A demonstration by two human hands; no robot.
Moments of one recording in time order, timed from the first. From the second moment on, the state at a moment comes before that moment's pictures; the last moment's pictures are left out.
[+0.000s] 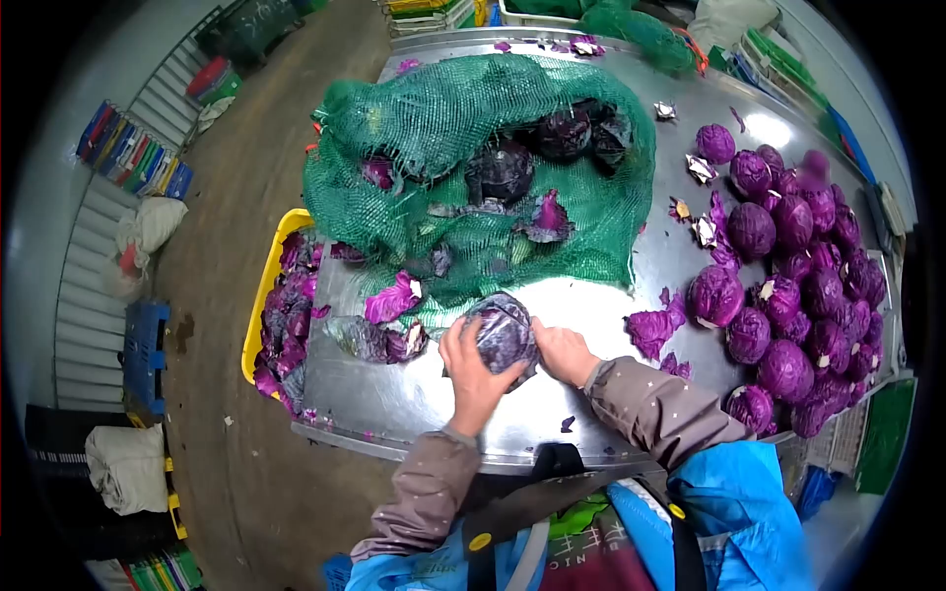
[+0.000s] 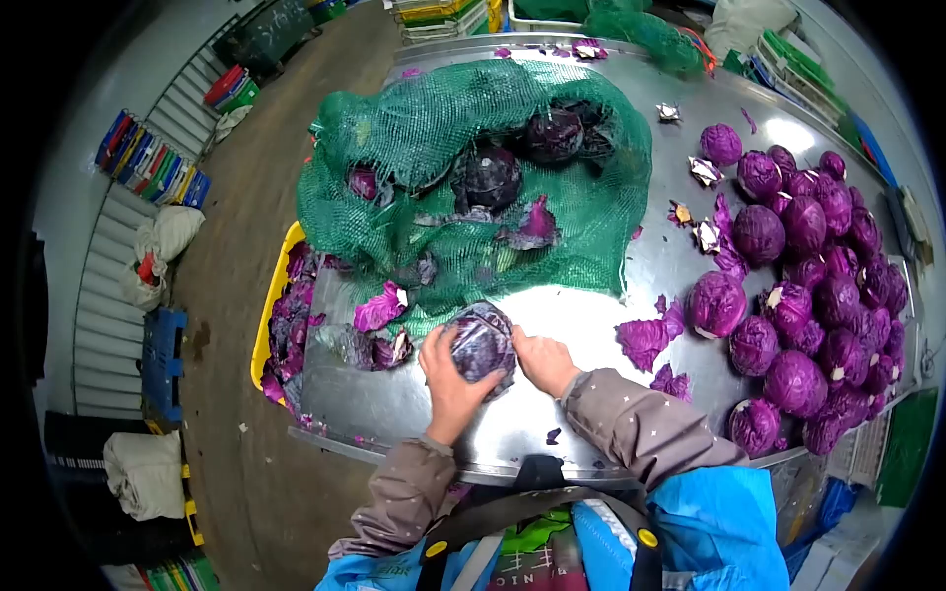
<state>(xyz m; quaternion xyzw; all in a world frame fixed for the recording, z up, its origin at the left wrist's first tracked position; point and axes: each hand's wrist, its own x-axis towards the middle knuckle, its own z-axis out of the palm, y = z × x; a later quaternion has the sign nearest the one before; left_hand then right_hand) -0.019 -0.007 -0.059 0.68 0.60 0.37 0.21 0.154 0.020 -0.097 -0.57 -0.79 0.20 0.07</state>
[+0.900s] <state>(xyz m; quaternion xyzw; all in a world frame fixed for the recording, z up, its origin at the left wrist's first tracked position) -0.078 -0.021 -0.059 0.57 0.63 0.42 0.32 0.120 0.007 -0.020 -0.41 -0.79 0.37 0.26</state>
